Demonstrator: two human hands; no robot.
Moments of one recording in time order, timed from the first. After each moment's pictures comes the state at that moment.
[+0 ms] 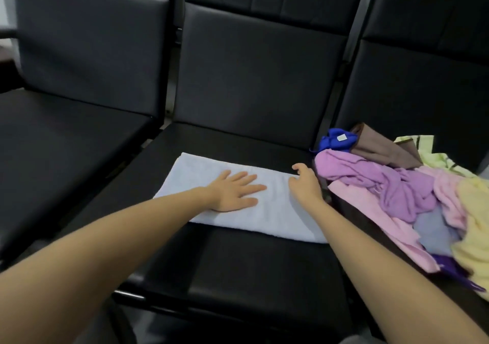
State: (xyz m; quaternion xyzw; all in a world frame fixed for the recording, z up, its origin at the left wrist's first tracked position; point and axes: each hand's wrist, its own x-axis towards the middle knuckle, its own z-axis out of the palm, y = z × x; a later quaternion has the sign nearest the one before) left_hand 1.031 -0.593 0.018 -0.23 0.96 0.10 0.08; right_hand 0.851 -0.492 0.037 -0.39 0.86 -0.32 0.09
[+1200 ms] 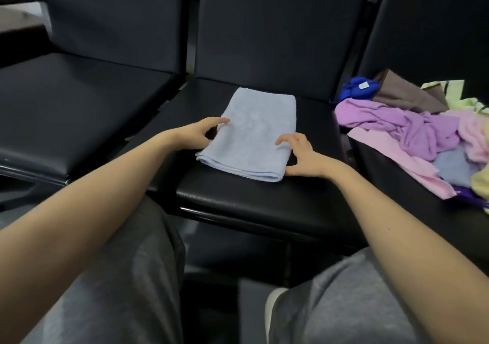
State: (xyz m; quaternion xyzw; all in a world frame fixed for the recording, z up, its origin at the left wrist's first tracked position) left_hand 1.156 -0.596 0.025 -0.35 0.87 0.34 -0.05; right_hand 0.912 -0.427 0.024 -0.64 0.71 -0.16 0.25
